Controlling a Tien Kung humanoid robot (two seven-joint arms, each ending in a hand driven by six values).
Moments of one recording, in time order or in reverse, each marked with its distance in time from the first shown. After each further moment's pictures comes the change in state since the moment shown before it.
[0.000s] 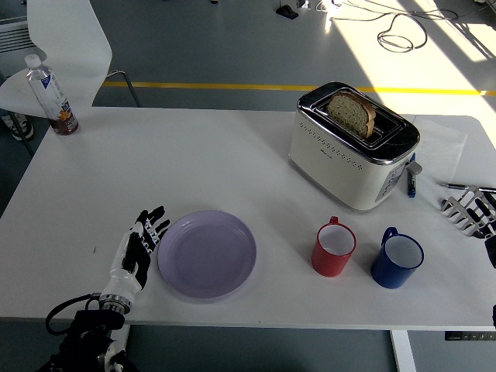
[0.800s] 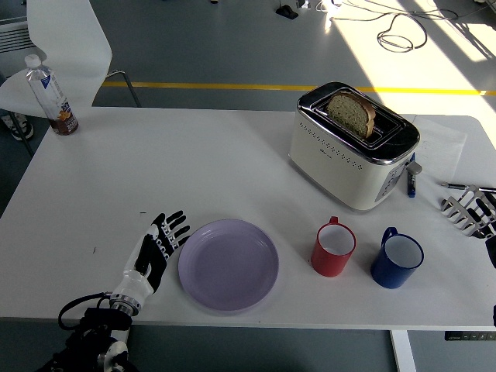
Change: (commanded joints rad) left arm -0.006 0.000 0.014 -0.001 -0.007 -0.100 0.063; right arm -0.001 -0.001 0.001 0.000 0.000 -0.001 0.001
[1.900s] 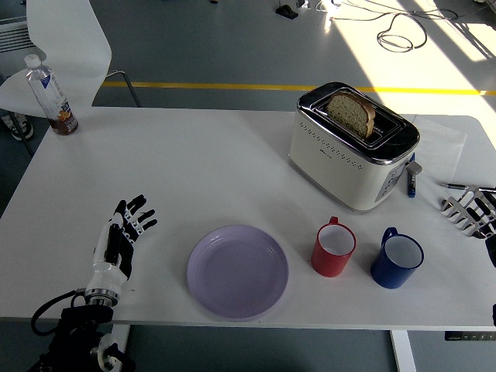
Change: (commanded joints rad) left arm 0.037 0.000 -0.137 -0.066 0.014 0.172 -0.109; right arm 0.006 -0.011 -0.012 0.045 -0.083 -0.046 0.005
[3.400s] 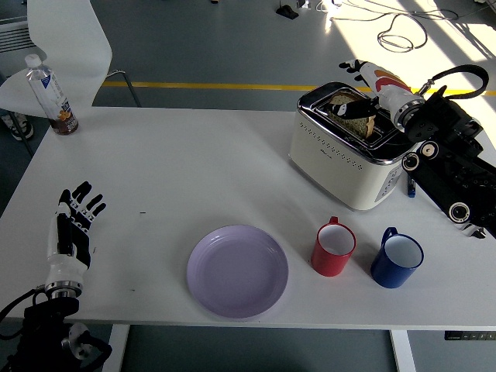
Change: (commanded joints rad) left arm 0.034 0.000 -0.161 -0.051 0.011 0.004 0.007; right arm 0.886 -0.010 -0.848 -0.299 -1.100 -0.001 -0.279
